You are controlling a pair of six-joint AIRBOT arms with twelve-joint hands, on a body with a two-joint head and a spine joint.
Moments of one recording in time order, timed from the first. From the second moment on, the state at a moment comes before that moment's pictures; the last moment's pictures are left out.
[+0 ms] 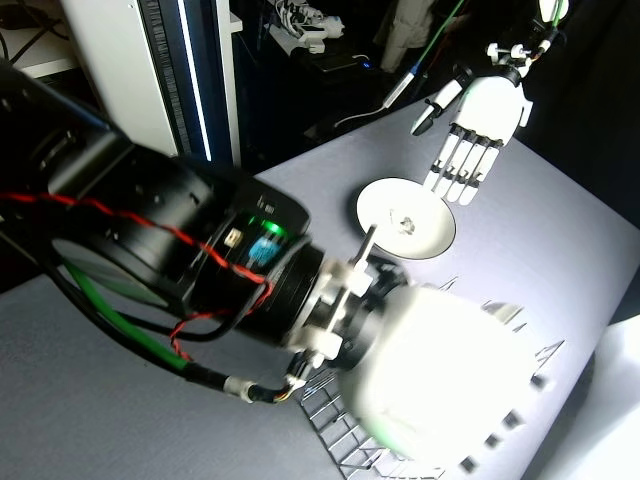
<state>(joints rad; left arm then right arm) 0.49 -0.90 1.34 1.56 -0.84 -0.24 -0.21 -1.05 1.39 0.16 0.18 -0.34</state>
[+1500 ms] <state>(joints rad) 0.56 -0.93 1.33 1.55 -0.76 -0.18 -0.27 -1.03 1.37 0.14 0.23 -0.33</state>
